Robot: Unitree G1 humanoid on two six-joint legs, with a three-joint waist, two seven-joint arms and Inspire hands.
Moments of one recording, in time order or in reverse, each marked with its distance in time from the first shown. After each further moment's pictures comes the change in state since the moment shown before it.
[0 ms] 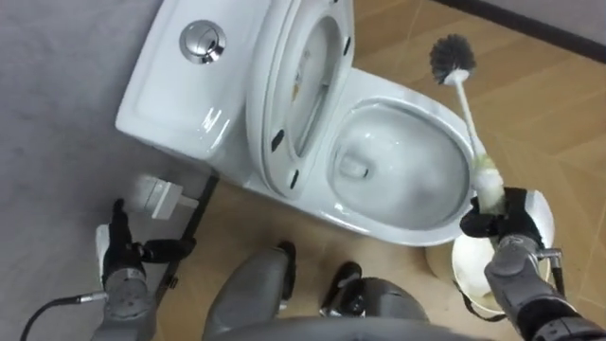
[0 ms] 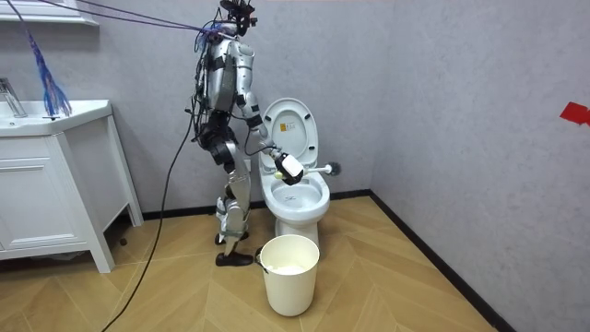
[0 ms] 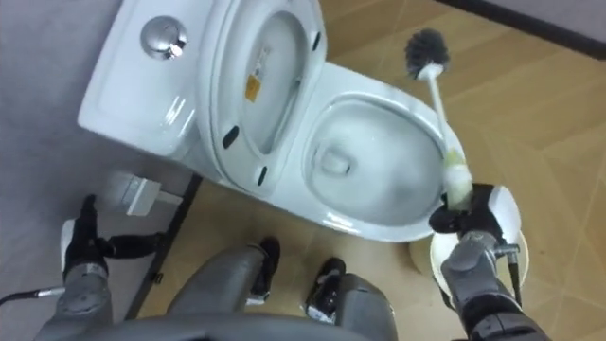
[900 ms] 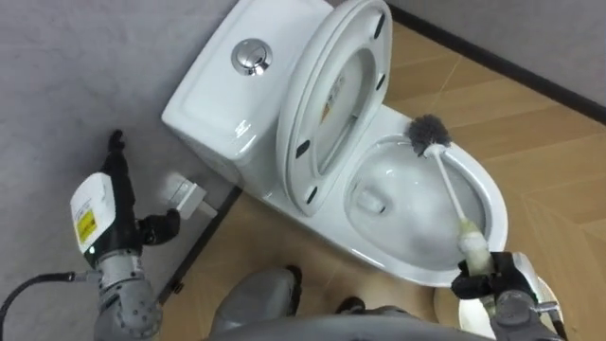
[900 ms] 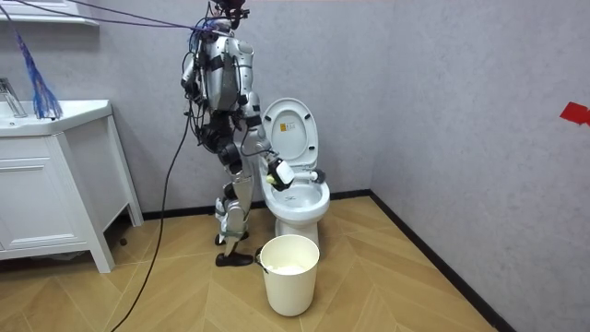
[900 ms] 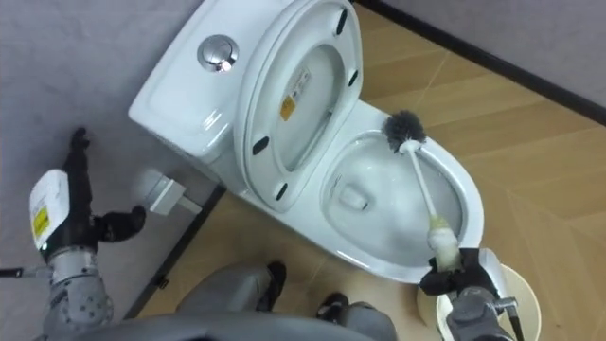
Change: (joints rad) left arm 0.118 -0.009 0.027 -0.449 0.753 -0.029 0.203; right arm 0.041 0.018 -0.038 0.256 0.047 -0.070 0.183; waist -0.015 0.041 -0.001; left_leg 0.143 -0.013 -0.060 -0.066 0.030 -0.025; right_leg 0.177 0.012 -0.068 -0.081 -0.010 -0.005
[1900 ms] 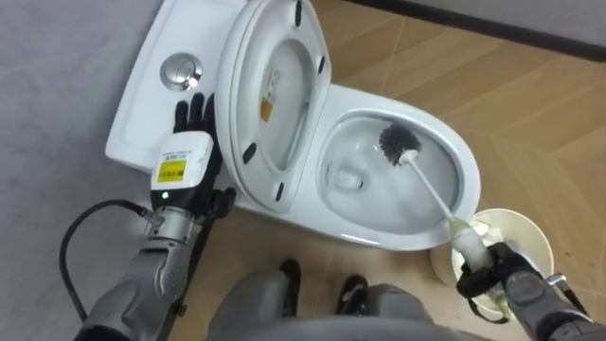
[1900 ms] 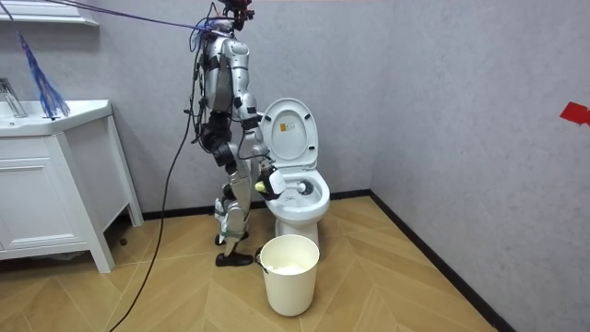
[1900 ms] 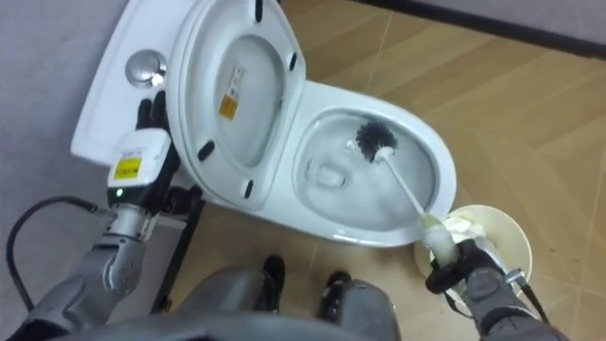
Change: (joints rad) left arm -0.213 0.136 -0.288 0.143 0.214 0.028 -0.145; right arm -0.116 -0.070 0.006 -0.005 -0.272 0.103 0.210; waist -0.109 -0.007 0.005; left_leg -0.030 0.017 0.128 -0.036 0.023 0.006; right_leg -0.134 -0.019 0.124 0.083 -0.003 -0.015
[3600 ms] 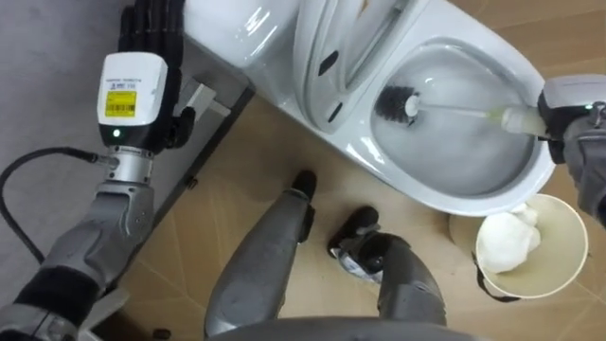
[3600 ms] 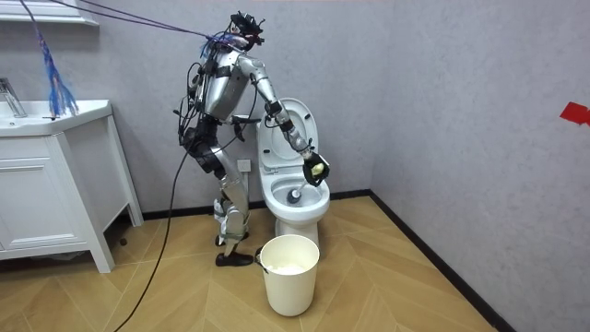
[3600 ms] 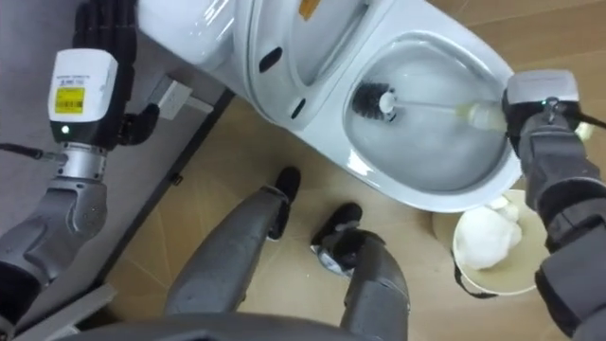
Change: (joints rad) left arm -0.205 0.168 -0.015 -0.012 -0.080 0.003 0.288; right arm -0.454 -0.316 0.474 -0.206 -0.385 0.191 -0.054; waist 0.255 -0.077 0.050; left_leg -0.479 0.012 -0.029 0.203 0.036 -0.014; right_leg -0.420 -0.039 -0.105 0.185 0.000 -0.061
